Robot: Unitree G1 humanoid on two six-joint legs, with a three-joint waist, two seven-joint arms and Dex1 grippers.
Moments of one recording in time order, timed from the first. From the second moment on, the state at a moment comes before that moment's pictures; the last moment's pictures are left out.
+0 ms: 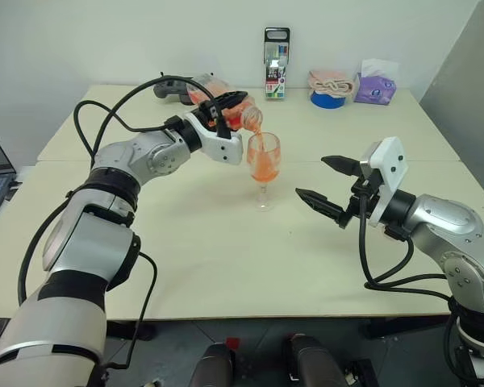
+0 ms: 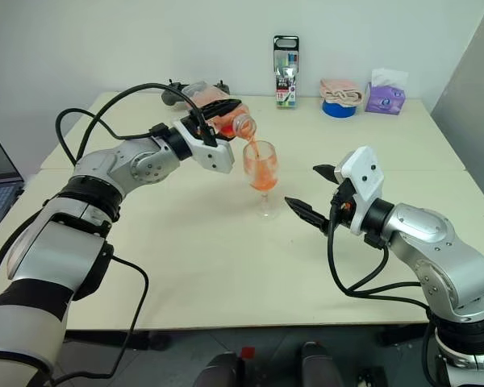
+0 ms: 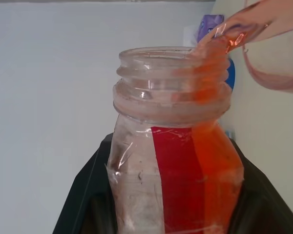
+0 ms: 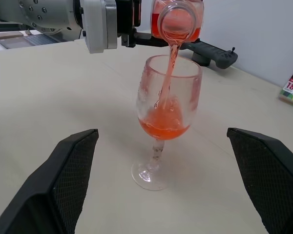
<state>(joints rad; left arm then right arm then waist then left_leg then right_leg) -1.29 0.58 -0.47 1.14 0.80 -0.90 0.13 -0.43 -0.63 -0.06 -0.59 0.59 0.79 0.53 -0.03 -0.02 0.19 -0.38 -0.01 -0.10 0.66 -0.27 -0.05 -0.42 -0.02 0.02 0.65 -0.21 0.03</state>
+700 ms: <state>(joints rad) -1.29 0.56 -0.47 1.15 0.73 -0.90 0.05 -0.46 -0.62 -0.06 -0.56 0.57 0.79 0.53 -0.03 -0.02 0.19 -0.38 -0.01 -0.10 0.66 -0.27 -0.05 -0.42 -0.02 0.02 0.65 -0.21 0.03</state>
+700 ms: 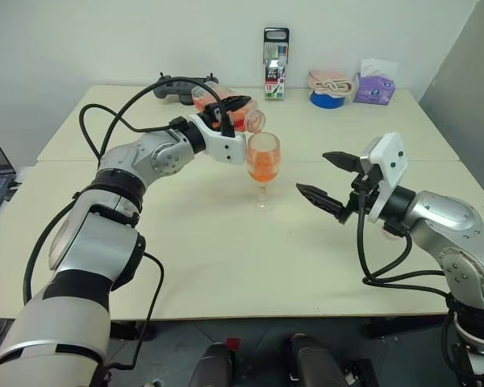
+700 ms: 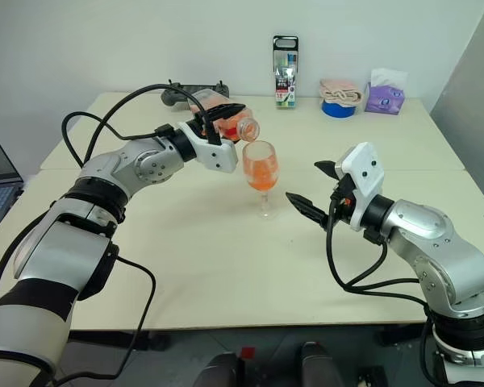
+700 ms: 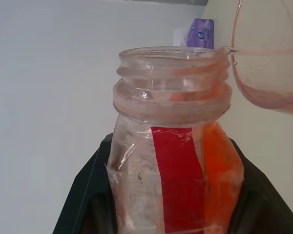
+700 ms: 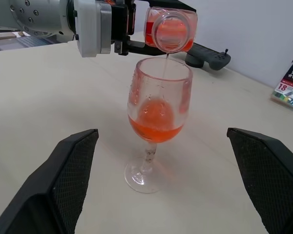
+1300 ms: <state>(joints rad) -1.14 0.48 0.10 1.06 -0.08 -0.33 -0.49 -0.78 -0.60 -0.02 -0.46 0.63 0.88 0.52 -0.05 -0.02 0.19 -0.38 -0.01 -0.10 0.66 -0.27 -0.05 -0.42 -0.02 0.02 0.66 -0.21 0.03</state>
